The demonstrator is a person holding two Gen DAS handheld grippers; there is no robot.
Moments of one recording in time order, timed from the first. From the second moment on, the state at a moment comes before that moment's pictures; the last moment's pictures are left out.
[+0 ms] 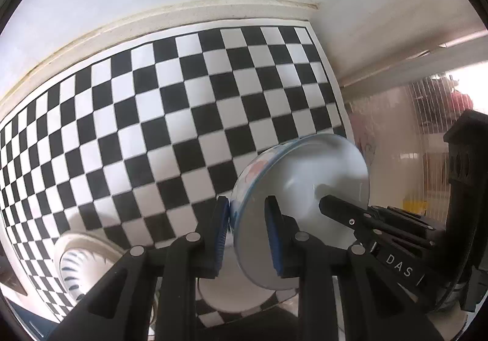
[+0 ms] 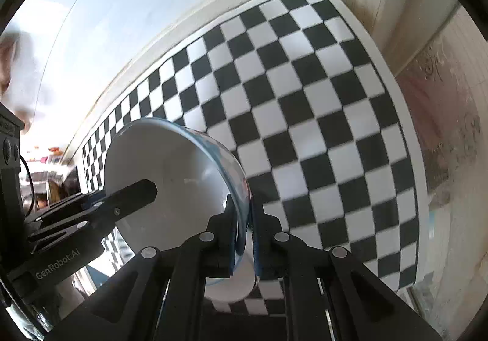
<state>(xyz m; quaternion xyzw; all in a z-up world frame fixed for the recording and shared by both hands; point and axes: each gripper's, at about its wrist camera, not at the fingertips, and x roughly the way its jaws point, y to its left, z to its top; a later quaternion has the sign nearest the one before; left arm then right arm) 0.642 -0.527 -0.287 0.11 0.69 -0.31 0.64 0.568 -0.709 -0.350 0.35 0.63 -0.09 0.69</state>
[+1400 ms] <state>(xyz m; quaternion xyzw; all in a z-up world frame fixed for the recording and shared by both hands) 0.572 -0.483 -0.363 0.18 0.74 -0.26 0.59 0.518 -0.632 -0.420 0.31 0.71 -0.07 0.63</state>
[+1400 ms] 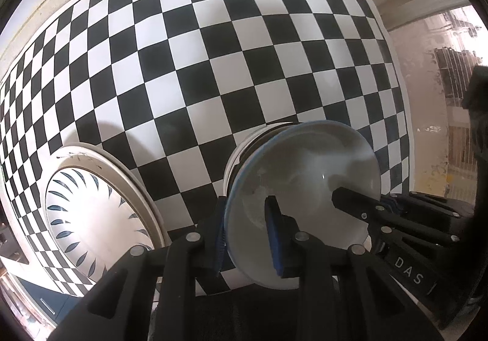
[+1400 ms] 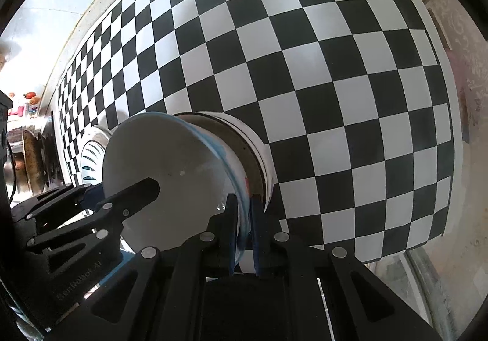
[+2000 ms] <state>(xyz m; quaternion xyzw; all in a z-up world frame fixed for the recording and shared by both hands) 0.570 -0.470 -0.353 0.17 0.73 -0.25 0.61 0.516 -0.635 -0.404 0.28 0.71 -0.07 0.64</state>
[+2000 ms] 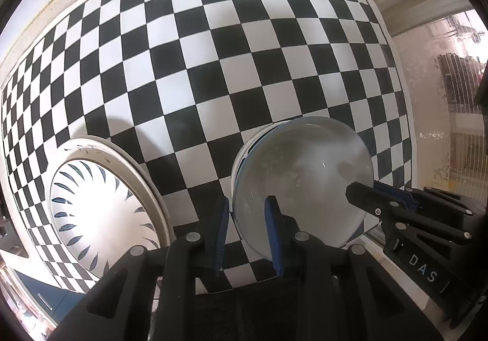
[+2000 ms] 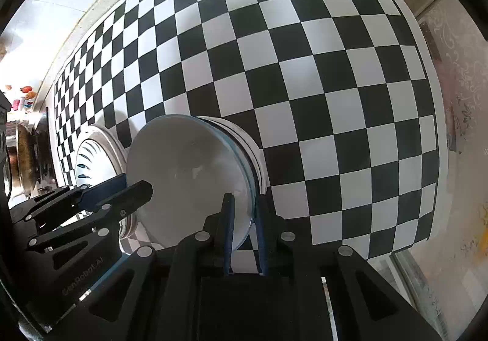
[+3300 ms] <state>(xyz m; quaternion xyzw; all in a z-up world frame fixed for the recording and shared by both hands) 0.509 -0.415 -0.183 0.16 0.63 -0.31 0.70 0.430 -0.591 -0.226 0.22 0.62 -0.07 0.75</state>
